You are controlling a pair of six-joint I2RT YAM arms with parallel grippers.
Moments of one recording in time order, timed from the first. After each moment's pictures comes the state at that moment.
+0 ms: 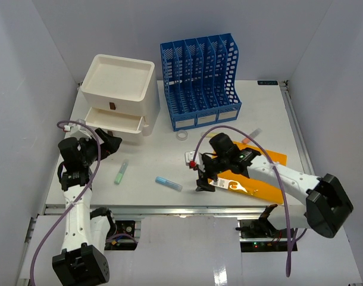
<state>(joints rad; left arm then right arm) 0.29 0.76 0.60 -0.22 0.50 -0.44 0.81 1.29 0.81 -0.41 -0.65 -0.68</state>
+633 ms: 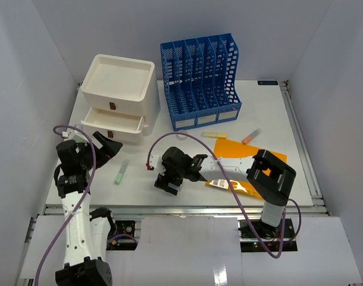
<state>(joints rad) 0.29 0.69 0.68 -0.51 0.49 -0.54 1.13 1.79 1.09 -0.19 -0.15 -0.26</state>
